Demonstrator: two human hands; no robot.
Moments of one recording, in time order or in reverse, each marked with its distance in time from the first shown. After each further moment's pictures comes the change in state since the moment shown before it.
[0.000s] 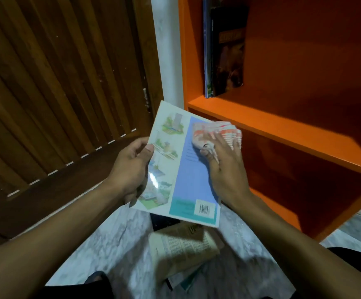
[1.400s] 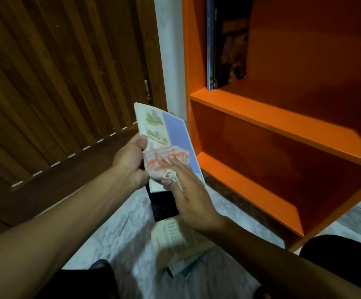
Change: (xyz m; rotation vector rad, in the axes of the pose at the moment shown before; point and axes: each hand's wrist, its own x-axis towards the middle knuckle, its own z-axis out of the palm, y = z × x) left_hand 0.010 0.000 0.010 -0.531 0.160 -0.286; right_hand -0.052 -0.018 0.068 0.292 -0.257 -0.061
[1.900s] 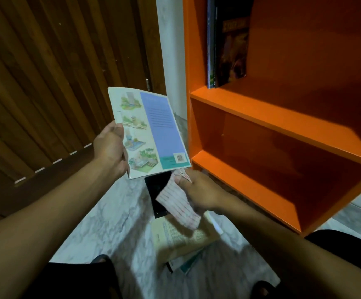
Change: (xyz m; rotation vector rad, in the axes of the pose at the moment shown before) left_hand 0.017 0.027 -0.033 0.139 0.138 0.270; right_hand 0.014 0.010 -0.032 -0.007 -0.347 0.315
